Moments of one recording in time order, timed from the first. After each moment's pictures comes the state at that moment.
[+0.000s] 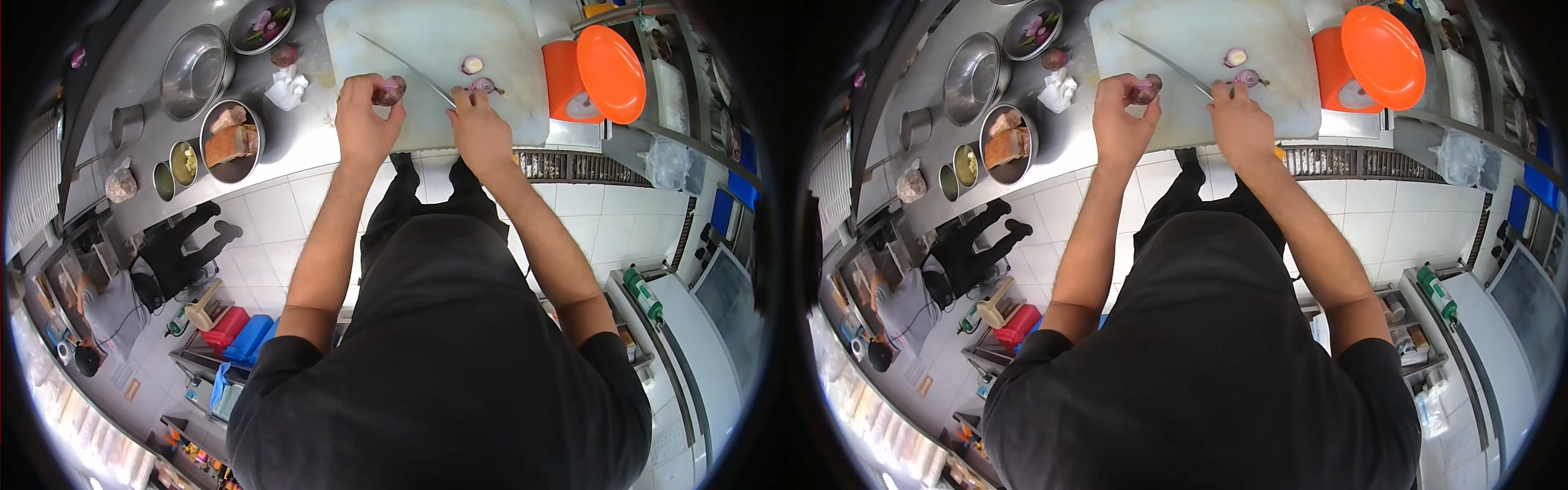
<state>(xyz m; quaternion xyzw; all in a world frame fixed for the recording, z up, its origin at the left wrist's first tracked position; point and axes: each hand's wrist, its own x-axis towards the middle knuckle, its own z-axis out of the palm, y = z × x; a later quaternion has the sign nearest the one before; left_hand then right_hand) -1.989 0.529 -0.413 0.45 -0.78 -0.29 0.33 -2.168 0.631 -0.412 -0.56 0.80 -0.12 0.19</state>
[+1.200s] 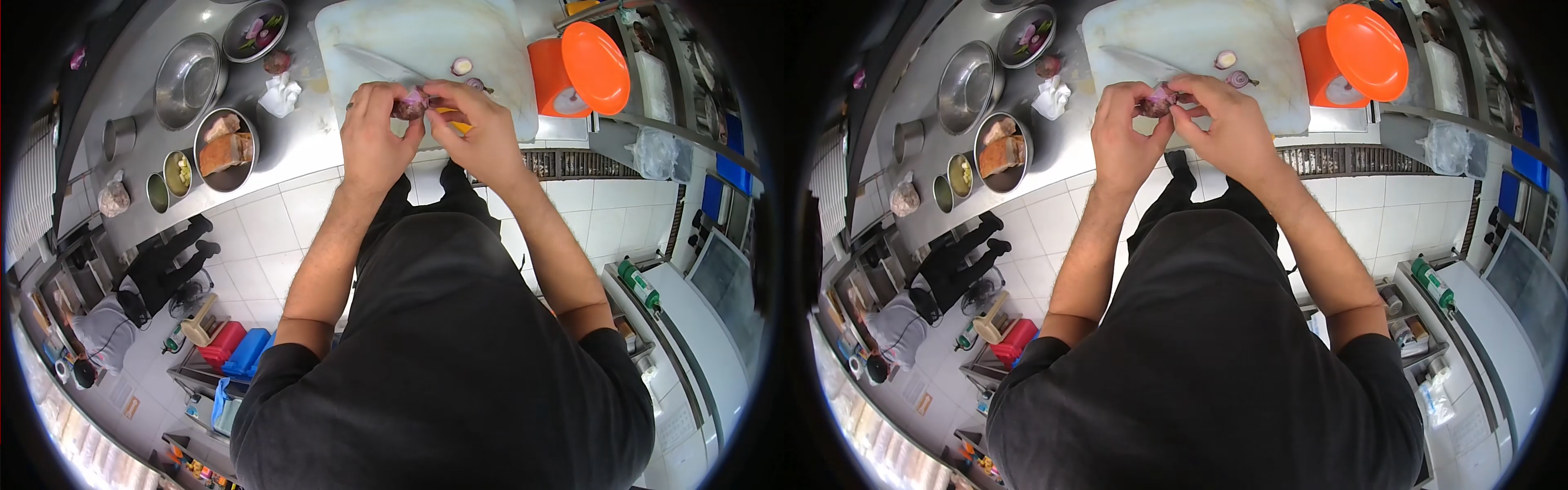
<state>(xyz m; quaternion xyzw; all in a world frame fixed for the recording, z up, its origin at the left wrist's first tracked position) -2.002 0.554 -0.355 0.38 -0.80 -0.29 0.36 -2.161 0.627 -0.336 -0.53 0.62 -0.50 0.29</state>
